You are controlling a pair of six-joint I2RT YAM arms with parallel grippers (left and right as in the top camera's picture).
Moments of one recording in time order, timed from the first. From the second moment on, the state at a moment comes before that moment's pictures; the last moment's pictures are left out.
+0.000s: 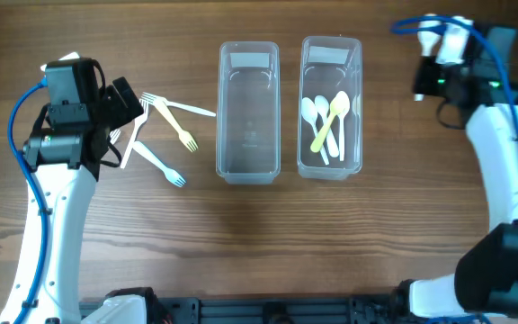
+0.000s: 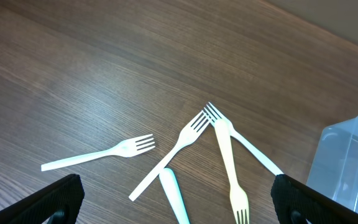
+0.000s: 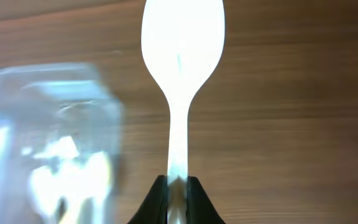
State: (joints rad) left arm 0.06 1.34 1.19 -0.70 -0.20 -0.37; right arm -0.13 1.63 1.34 -0.56 -0.12 0.01
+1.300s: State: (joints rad) left arm 0.06 1.34 1.19 -0.73 0.00 -0.41; right arm -0.29 1.48 1.34 -0.66 0.02 0.04
